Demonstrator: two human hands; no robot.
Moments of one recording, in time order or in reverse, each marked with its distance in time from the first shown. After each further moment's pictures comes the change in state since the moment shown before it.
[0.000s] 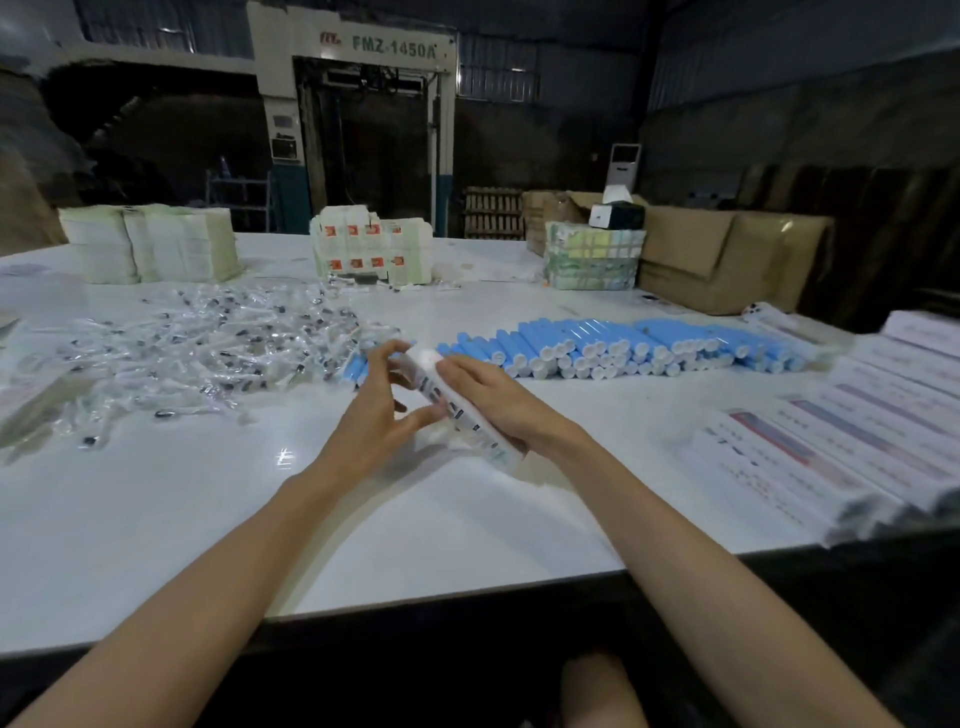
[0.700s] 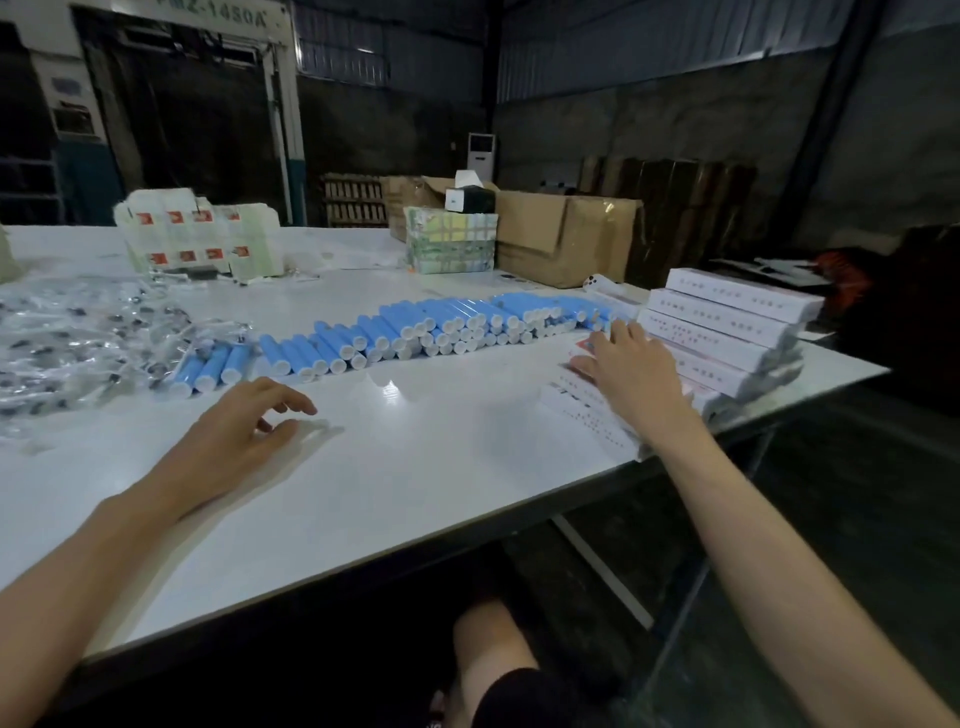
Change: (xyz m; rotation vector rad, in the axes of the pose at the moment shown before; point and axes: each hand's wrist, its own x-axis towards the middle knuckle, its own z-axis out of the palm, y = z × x) left_hand -0.011 -0.002 -0.001 0.322 -0.303 0.175; right_hand -0.183 0.055 -0.188 -1.446 0.519 0.543
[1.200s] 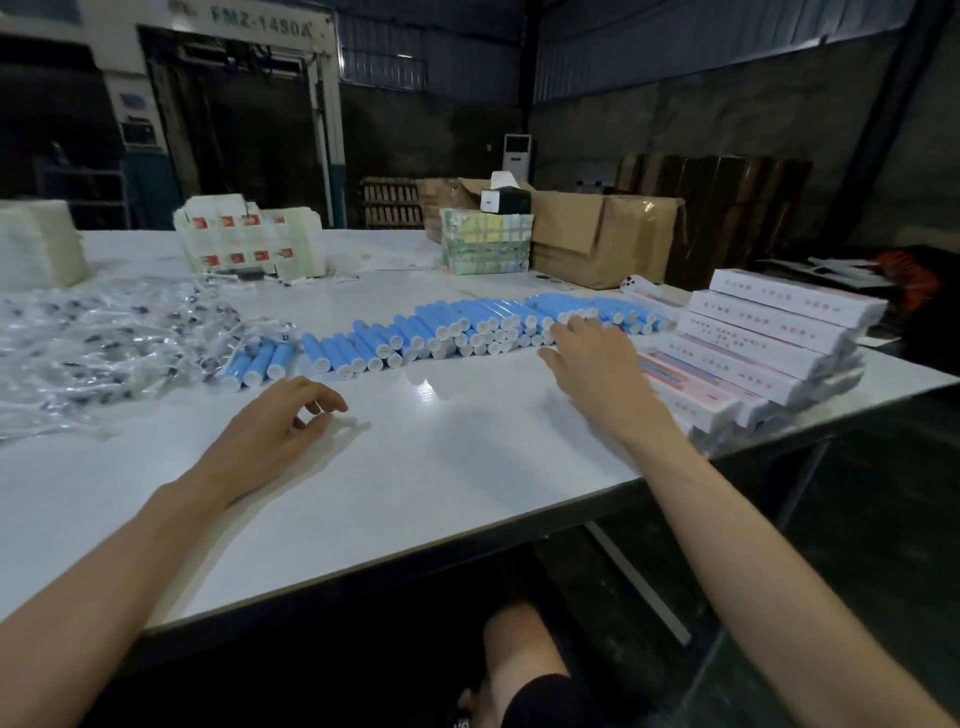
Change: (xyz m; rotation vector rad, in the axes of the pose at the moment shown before) left_hand -0.003 -0.003 -0.004 0.051 0.010 -0.058; right_hand 0.019 -0.073 -0.012 0.161 0.160 -0.183
